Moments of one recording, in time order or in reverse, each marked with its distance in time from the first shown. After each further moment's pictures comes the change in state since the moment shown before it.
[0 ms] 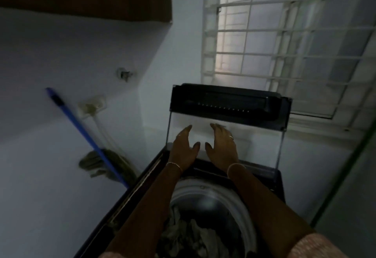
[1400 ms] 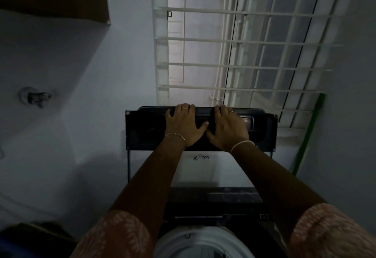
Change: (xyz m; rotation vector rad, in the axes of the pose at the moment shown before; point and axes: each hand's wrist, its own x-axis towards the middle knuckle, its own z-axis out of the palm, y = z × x) left_hand 0.225 0.028 0.031 0.627 -0.027 0.531; right_hand 0.159 0.033 -0.041 -0.916 0.147 0.107
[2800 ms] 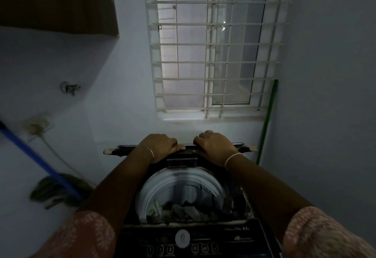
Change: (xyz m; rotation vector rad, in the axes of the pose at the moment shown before) left_hand -0.262 0.053 -0.126 0.209 -0.452 0.298; right_hand -0.280 0.009 -0.127 0.183 -0.091 -0.413
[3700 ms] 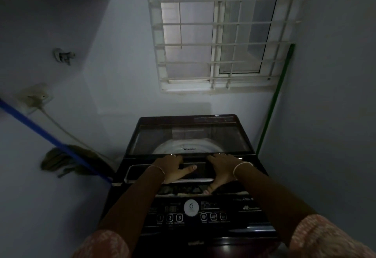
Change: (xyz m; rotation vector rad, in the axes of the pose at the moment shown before) left_hand -0.044 0.041 0.133 -0.451 -0.301 -0.118; right_hand -0.056 -0.031 0.109 0.381 -0.729 0.149
